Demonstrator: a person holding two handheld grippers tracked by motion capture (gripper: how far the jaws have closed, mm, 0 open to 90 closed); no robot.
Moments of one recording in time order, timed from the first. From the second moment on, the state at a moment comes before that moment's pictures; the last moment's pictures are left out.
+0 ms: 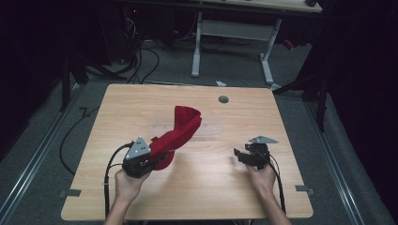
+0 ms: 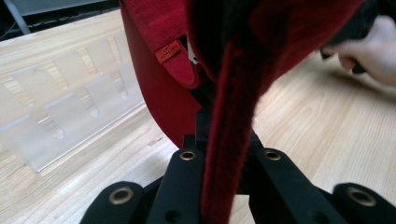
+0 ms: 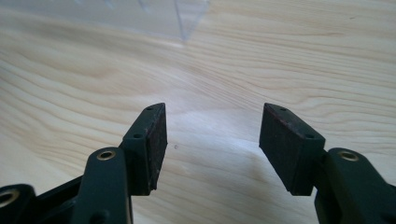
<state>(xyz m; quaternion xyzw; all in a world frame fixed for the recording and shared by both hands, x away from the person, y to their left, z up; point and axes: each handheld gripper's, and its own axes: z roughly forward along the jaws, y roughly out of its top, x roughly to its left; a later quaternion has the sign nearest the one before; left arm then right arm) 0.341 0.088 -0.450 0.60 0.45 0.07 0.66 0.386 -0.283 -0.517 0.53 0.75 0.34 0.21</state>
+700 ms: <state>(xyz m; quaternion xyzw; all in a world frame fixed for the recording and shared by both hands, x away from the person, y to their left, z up) 0.366 0.109 -0.425 0.55 0.48 0.10 0.68 0.389 -0.276 -0.531 0.52 0.76 0.32 0.23</state>
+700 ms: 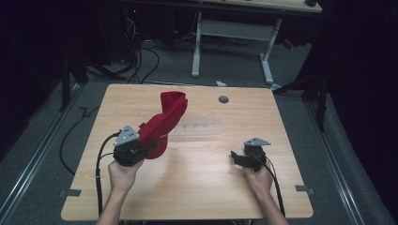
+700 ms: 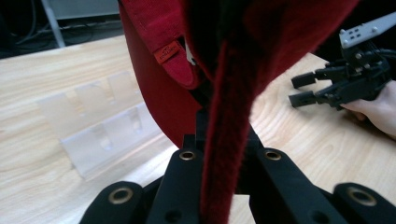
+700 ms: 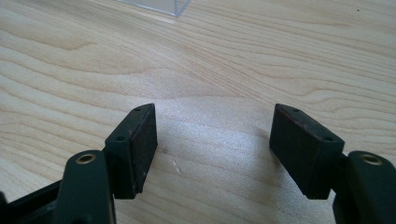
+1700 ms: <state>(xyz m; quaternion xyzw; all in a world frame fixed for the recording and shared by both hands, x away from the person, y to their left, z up) 0.415 0.136 -0.400 0.49 0.52 0.14 0.68 0.389 -0.276 -0.531 0.52 0.76 0.32 0.23</state>
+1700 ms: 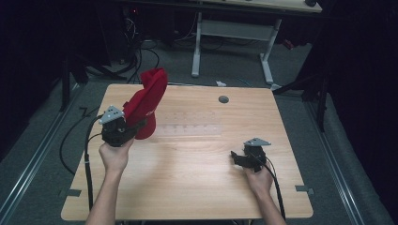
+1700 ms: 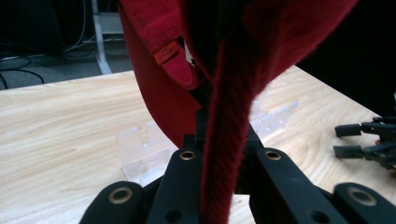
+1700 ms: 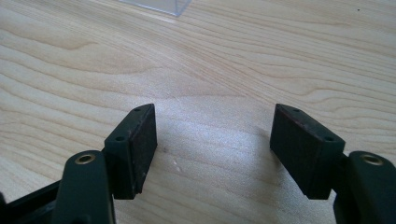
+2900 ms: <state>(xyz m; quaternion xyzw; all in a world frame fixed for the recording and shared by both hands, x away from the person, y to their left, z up) 0.469 0.119 -0.429 0.48 0.54 0.18 0.67 0.389 -0.276 -0.531 0.52 0.76 0.32 0.23</state>
